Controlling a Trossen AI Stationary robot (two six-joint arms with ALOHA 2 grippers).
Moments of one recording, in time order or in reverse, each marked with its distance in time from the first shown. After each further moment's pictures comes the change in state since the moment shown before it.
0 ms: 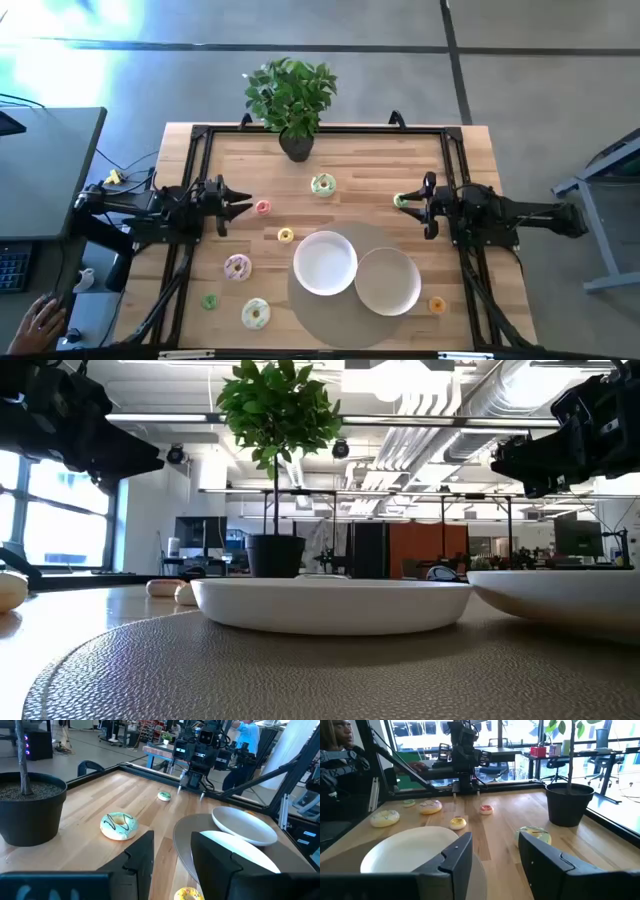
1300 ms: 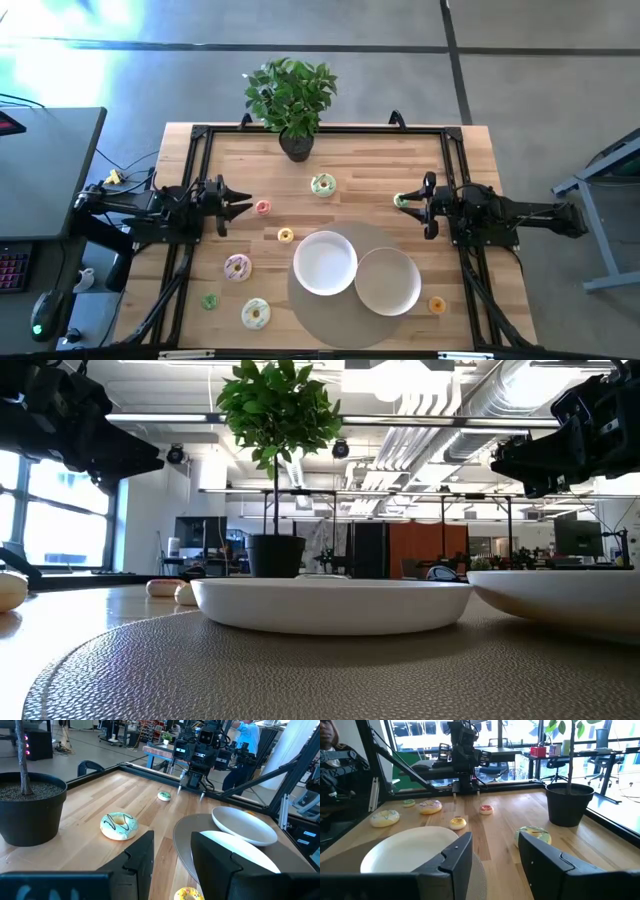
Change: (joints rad) left arm 0.000 0.000 0.000 0.000 0.000 0.000; right arm 0.000 0.000 0.000 0.000 0.000 0.000
